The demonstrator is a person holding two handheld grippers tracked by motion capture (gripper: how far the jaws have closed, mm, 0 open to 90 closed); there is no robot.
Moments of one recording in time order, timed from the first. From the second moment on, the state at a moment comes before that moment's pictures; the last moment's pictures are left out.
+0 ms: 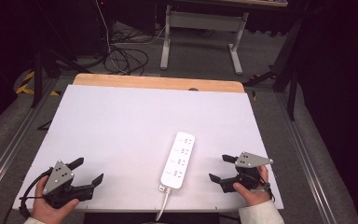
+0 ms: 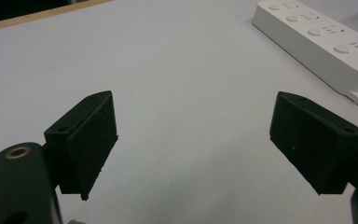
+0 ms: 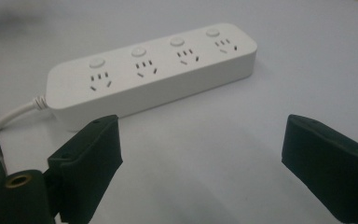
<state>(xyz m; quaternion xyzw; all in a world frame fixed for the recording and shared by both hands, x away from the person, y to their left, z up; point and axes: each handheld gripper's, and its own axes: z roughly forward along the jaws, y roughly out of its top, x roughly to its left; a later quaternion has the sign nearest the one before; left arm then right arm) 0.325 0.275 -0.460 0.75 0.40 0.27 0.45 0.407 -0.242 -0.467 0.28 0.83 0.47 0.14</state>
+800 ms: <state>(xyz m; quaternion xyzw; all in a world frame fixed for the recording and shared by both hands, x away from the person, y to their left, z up) 0.326 0.276 -0.461 0.75 0.41 0.27 0.44 0.397 -0.256 -0.483 0.30 0.82 0.46 0.16</state>
